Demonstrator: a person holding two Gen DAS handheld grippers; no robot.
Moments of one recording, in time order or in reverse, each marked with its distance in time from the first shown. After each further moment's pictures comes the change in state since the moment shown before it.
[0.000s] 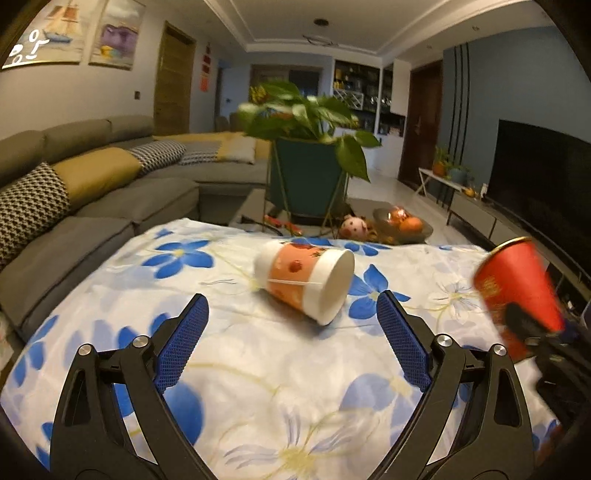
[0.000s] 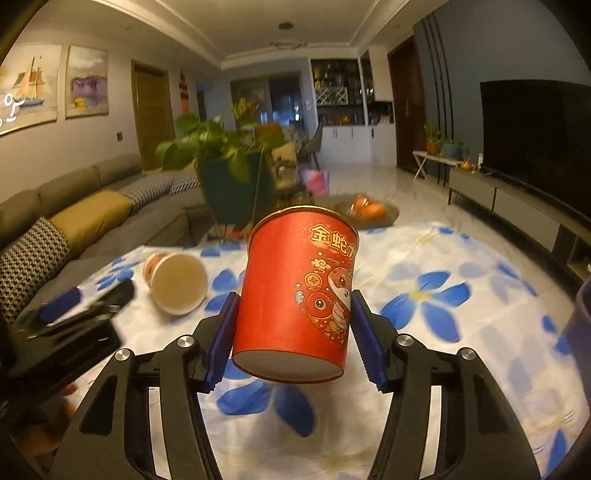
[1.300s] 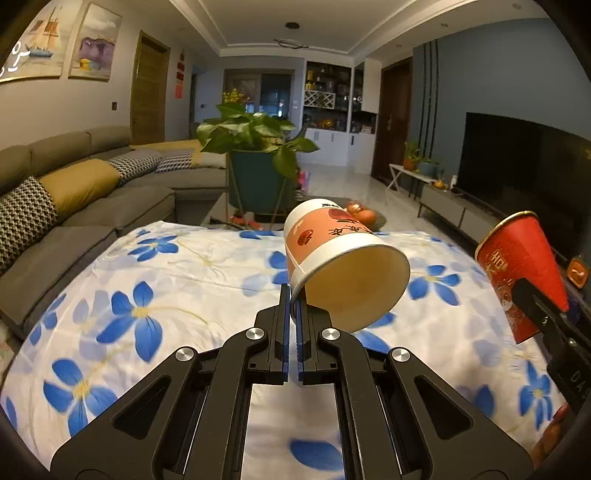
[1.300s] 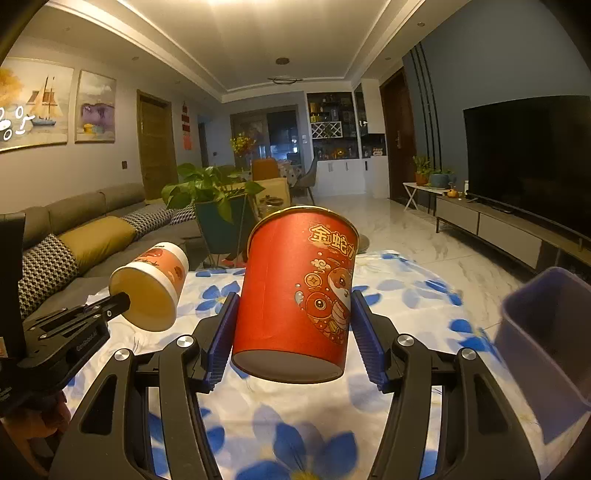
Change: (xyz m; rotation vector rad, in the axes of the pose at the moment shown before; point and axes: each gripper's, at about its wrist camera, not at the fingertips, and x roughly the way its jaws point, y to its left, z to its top) left arm -0.107 -0.065 -0.026 0.042 -0.019 -0.095; right arm -0.108 -0.058 -0.016 -0.002 -0.130 -0.004
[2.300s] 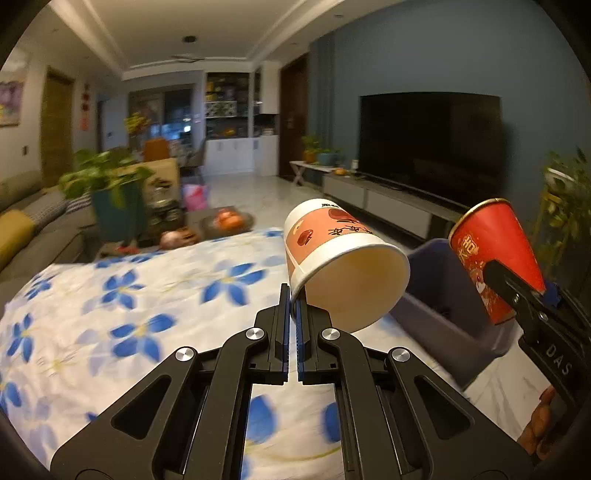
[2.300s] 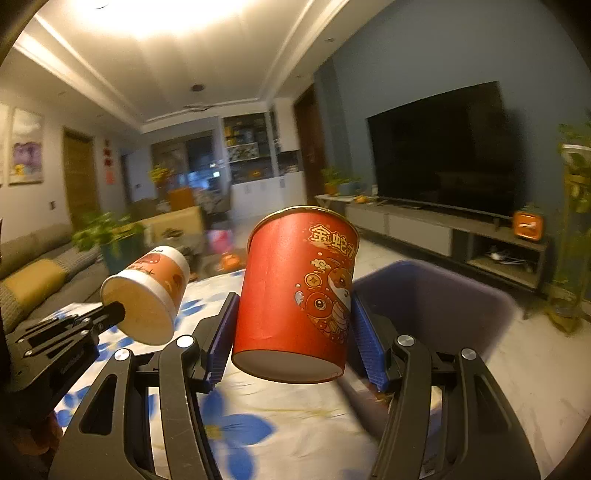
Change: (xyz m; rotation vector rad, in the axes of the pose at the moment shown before) left arm -0.033 -0.211 -0.020 0.218 -0.024 -0.331; right arm -0.098 -0.160 -0.008 0.134 -0.093 -0.315
